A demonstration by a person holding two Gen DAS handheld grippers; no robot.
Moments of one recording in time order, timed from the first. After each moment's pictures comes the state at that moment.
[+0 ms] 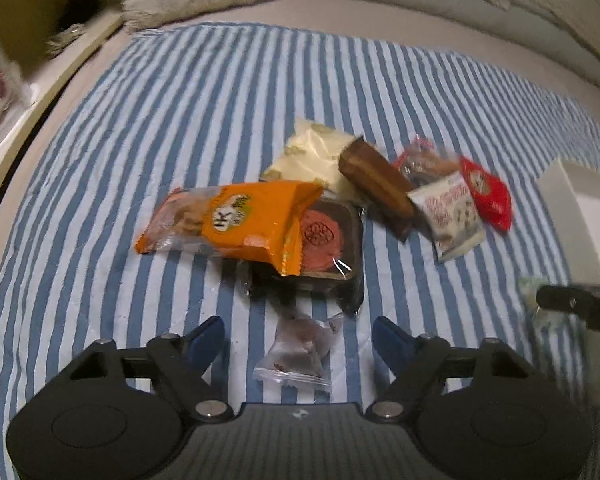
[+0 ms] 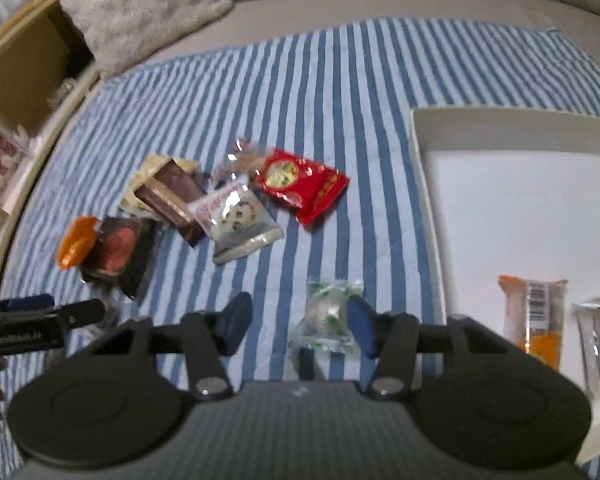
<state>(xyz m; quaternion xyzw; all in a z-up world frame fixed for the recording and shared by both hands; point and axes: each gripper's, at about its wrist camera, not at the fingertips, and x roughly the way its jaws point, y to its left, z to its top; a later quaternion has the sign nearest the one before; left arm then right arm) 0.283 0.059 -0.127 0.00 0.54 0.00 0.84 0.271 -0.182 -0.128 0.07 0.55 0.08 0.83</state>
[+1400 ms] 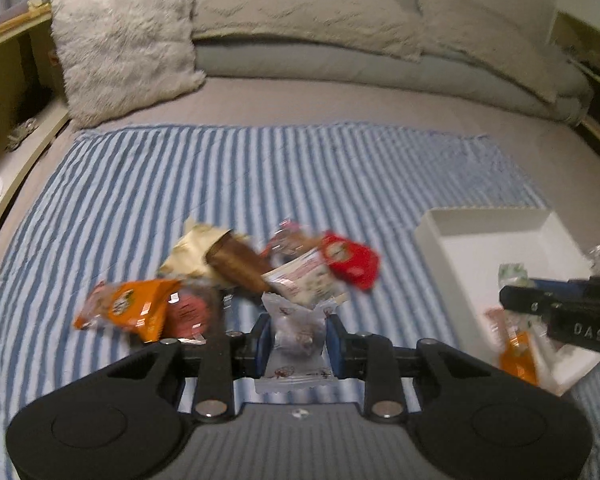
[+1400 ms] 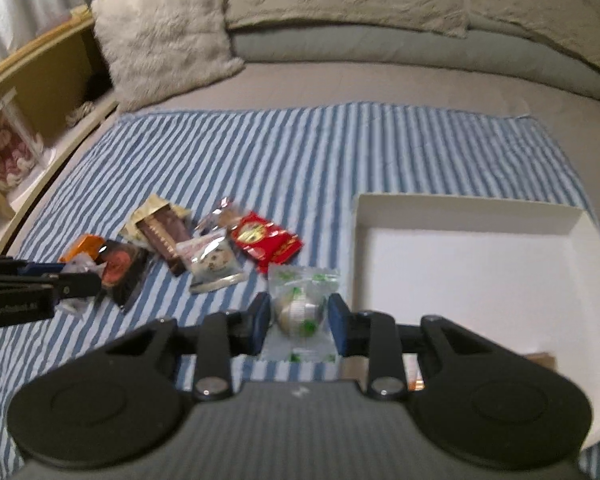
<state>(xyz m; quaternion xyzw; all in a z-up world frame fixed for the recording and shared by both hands) 0.250 -0.031 -0.053 0.00 0.43 -0.08 0.90 0.219 -0.234 -0.060 0.02 0.44 0.08 0.89</state>
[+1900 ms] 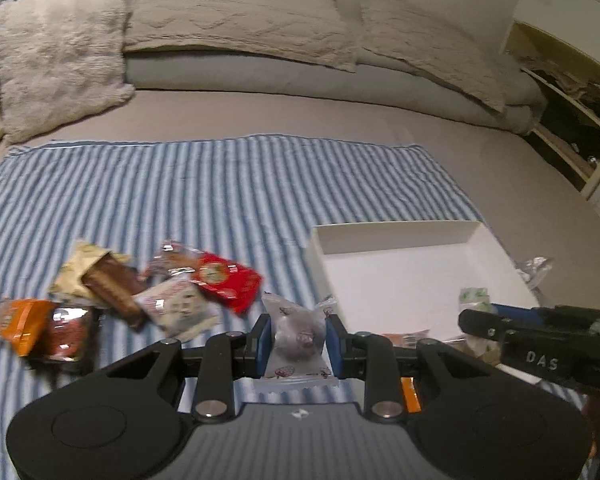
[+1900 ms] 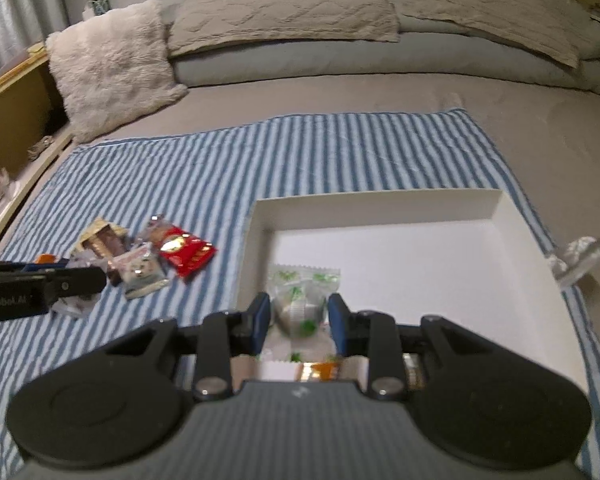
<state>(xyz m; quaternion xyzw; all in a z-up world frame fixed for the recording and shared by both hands) 0.251 -0.122 -0.056 -0.04 0.42 -0.15 0.90 0.199 -0.303 -0.061 0.04 0.43 0.02 0.90</state>
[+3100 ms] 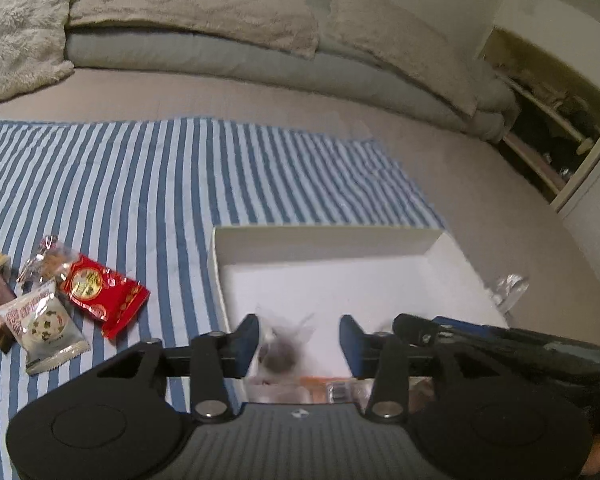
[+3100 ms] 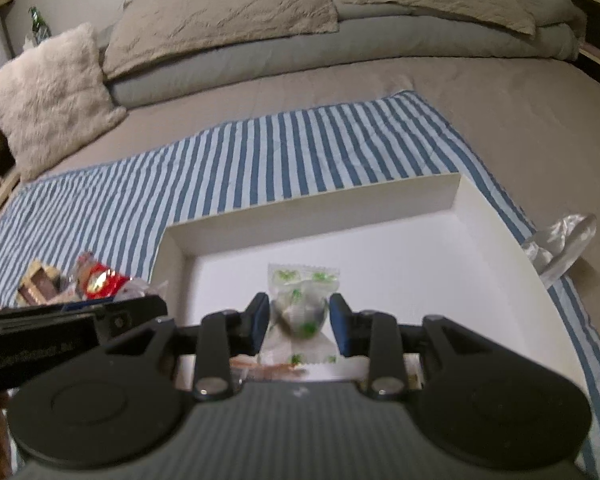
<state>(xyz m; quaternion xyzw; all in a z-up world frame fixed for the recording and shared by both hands) 0.302 -0.193 -0.107 -0.08 0.42 -0.20 0.88 0.235 -0.353 -0.096 0.09 0.42 -0.03 0.90</state>
